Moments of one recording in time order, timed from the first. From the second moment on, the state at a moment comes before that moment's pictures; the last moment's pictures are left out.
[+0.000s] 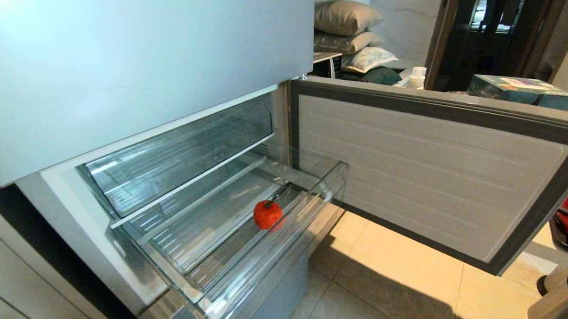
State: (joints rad) left arm 0.00 0.00 0.00 -0.01 0.00 0.00; right arm -0.76 2.46 -1.72 -0.40 0.37 -0.04
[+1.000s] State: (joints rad) left arm 0.00 0.00 0.00 -0.01 0.00 0.00; right arm -0.74 2.46 -1.71 -0.40 0.38 -0.04
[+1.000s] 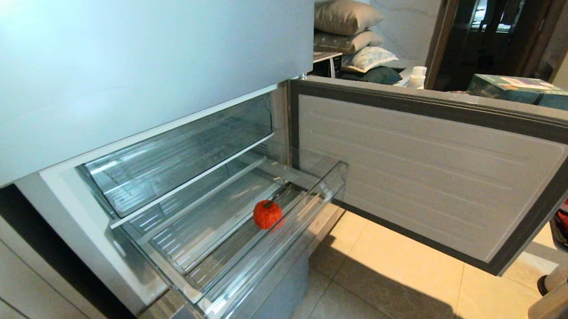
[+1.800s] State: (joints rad) left arm 0.00 0.00 0.00 -0.01 0.00 0.00; right arm -0.73 1.53 -0.84 -0.40 0.31 -0.04
